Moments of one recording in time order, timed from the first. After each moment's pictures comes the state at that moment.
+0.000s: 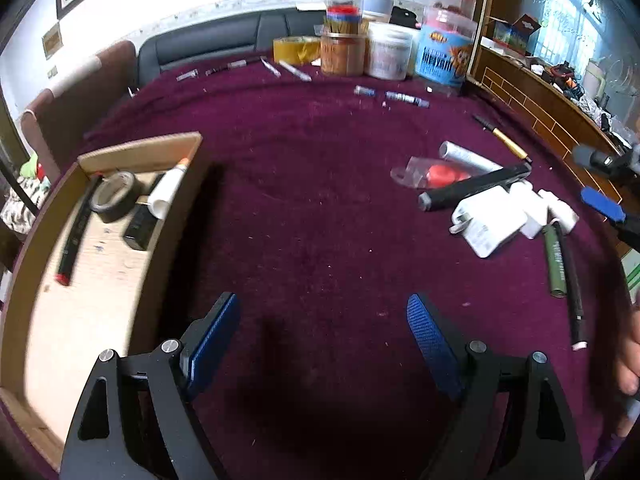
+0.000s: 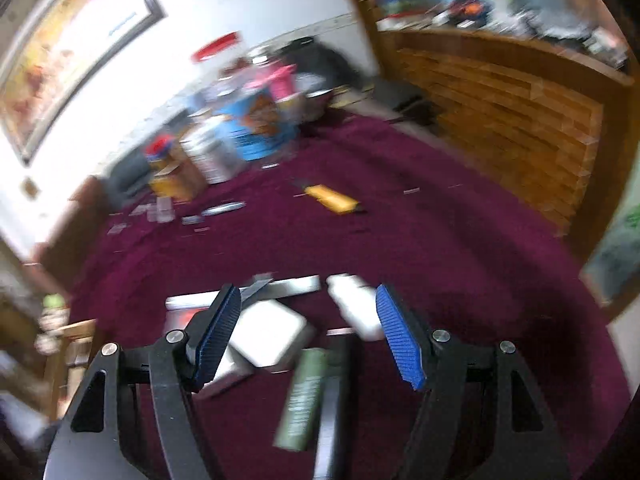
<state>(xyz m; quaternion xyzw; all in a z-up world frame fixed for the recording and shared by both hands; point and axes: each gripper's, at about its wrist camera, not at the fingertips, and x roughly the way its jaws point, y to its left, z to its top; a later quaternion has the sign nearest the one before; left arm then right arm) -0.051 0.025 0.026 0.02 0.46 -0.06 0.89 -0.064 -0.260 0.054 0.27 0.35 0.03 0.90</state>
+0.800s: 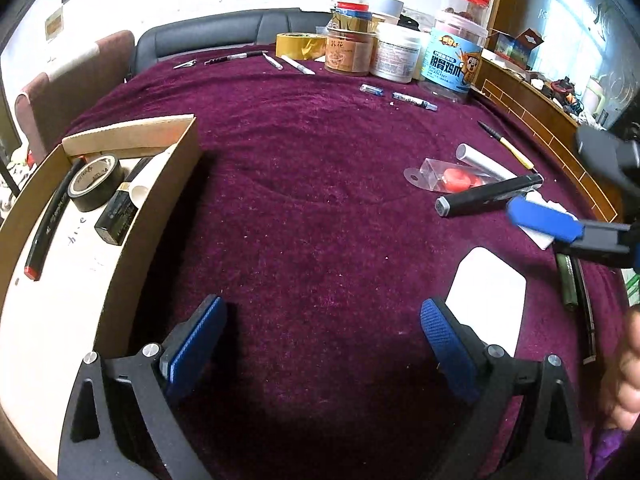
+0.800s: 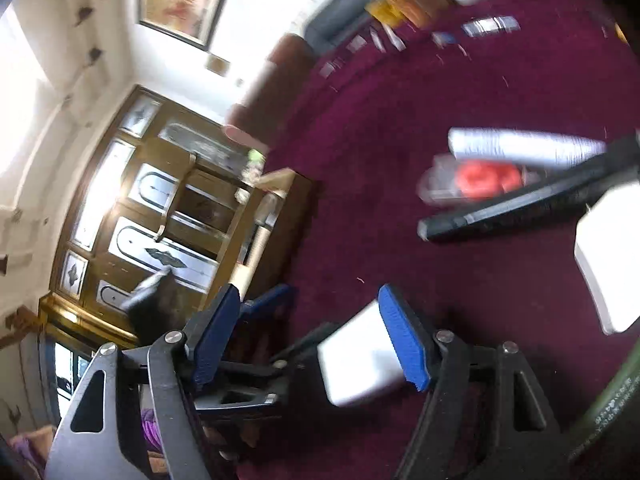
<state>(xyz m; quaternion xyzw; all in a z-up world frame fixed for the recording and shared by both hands) -0.041 0.038 0.011 -0.02 0.45 -0.08 0.89 -0.018 -0.169 0.019 0.31 0.42 0.42 0.74</state>
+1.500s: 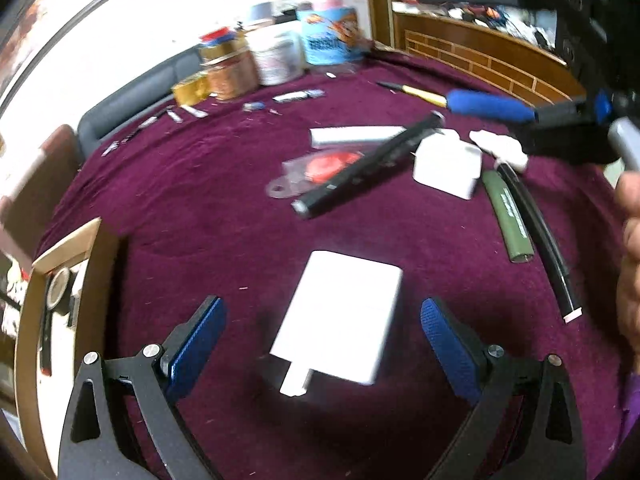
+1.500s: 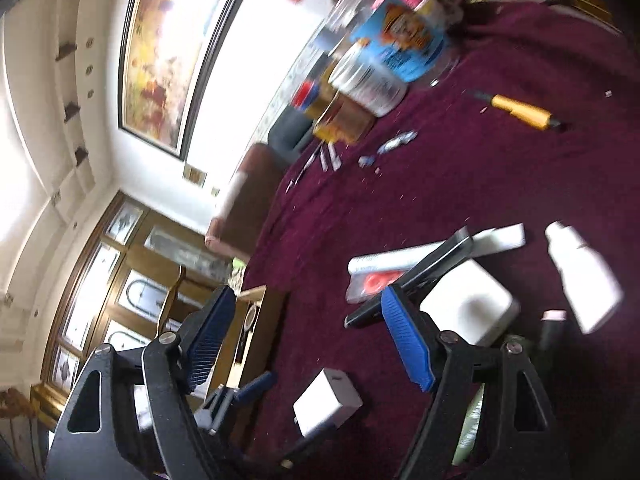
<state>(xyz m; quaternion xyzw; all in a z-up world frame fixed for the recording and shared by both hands) -0.054 -0.063 0.023 0.16 0.43 -0.16 0.88 -0.034 -0.263 0.032 0.43 0.33 0.28 0.79</state>
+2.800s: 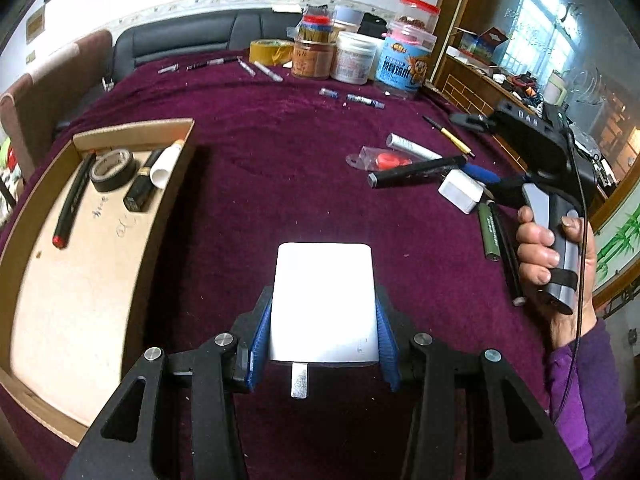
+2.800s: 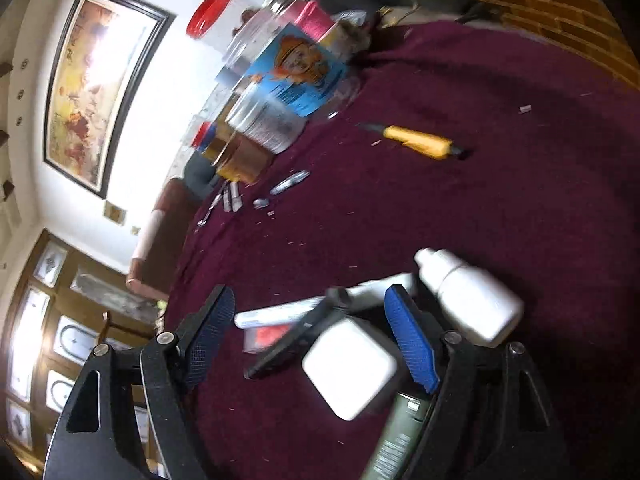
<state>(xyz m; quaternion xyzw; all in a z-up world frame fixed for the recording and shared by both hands) -0.103 0.045 0.054 -0.03 0.46 -0.14 0.88 0.006 -0.271 0.005 0.41 0.37 0.15 0.82</state>
